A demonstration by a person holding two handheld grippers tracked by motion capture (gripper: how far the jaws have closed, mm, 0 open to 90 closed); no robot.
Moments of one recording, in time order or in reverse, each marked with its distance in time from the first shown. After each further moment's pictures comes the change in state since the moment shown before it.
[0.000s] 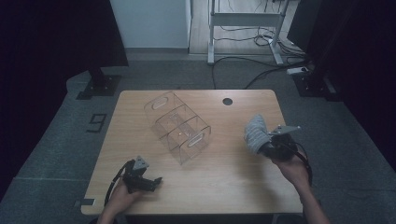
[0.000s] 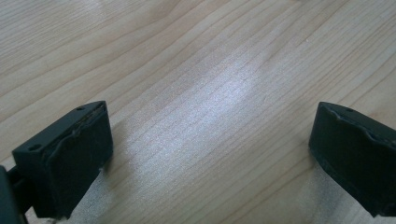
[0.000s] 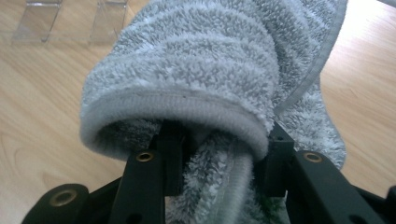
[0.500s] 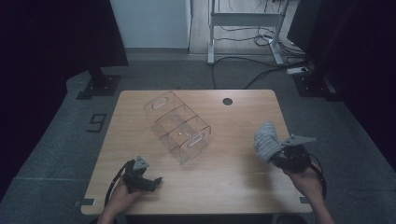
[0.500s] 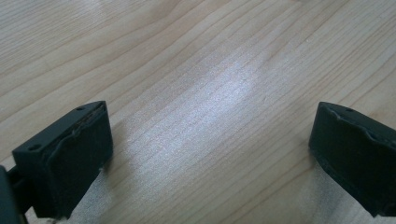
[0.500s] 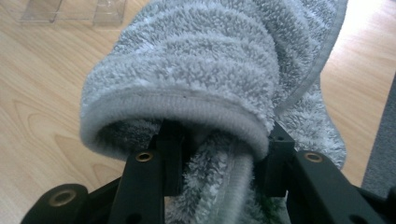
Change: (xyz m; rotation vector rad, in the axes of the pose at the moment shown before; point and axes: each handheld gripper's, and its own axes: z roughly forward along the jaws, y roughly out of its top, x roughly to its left) left arm 0.000 0.000 0.000 0.001 0.001 -0.001; right arm 0.002 -0.032 -0.033 -0.013 -0.019 0.010
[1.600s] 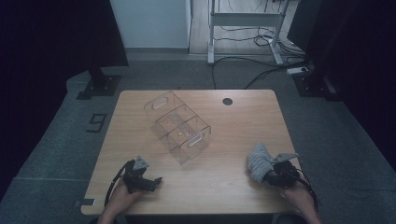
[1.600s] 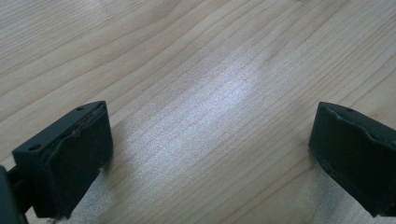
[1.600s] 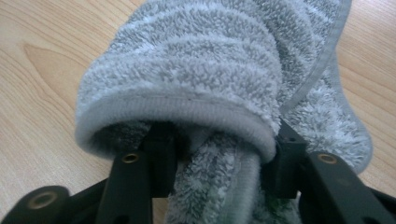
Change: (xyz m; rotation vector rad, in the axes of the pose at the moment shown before) left arm 0.000 0.000 0.000 -0.002 0.001 -0.003; right arm 0.014 -0.060 0.053 0.170 0.075 -0.013
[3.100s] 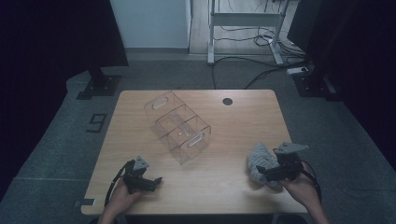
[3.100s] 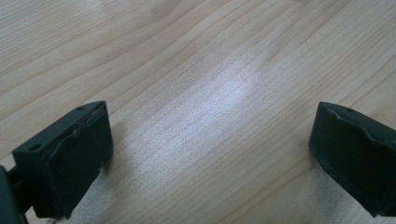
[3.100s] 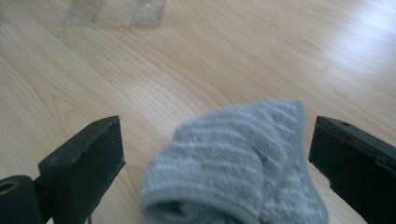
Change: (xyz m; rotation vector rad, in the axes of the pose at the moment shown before) left arm 0.000 0.000 0.000 0.003 0.002 -0.001; right arm 0.013 0.043 -0.050 -0.214 0.003 -0.036
